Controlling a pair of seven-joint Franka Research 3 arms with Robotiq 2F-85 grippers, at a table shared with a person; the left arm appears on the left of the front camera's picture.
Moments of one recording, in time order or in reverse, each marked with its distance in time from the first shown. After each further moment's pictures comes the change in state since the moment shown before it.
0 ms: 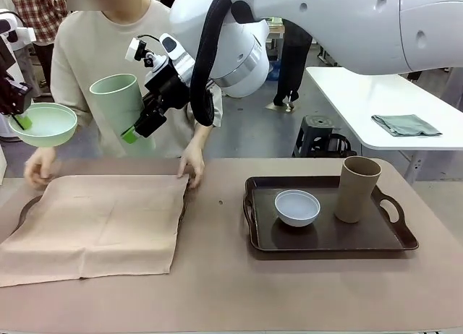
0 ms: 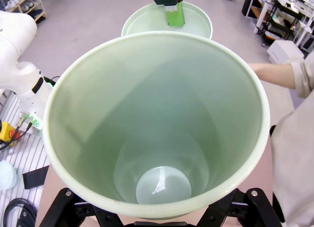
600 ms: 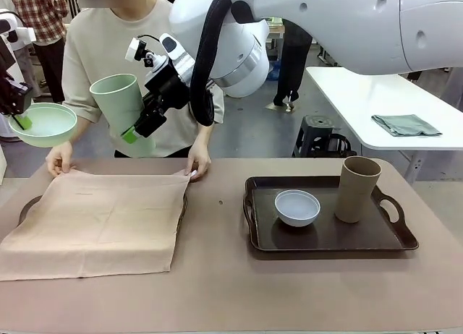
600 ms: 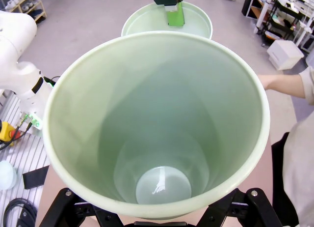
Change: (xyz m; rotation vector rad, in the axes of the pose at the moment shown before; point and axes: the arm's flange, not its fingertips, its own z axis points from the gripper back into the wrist) left arm 0.000 0.000 0.000 0.000 0.000 0.000; right arm 0.000 0.000 0.000 0.000 0.000 0.000
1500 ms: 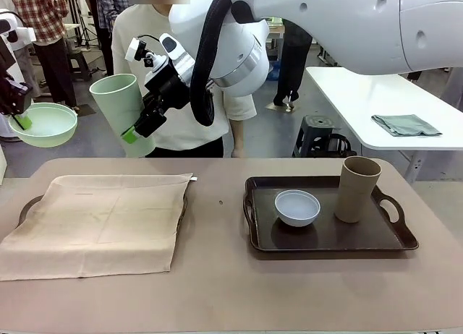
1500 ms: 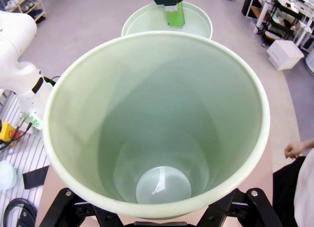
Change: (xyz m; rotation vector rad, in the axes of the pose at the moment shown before) left arm 0.000 0.000 0.000 0.000 0.000 0.000; right arm 0.000 0.000 0.000 0.000 0.000 0.000
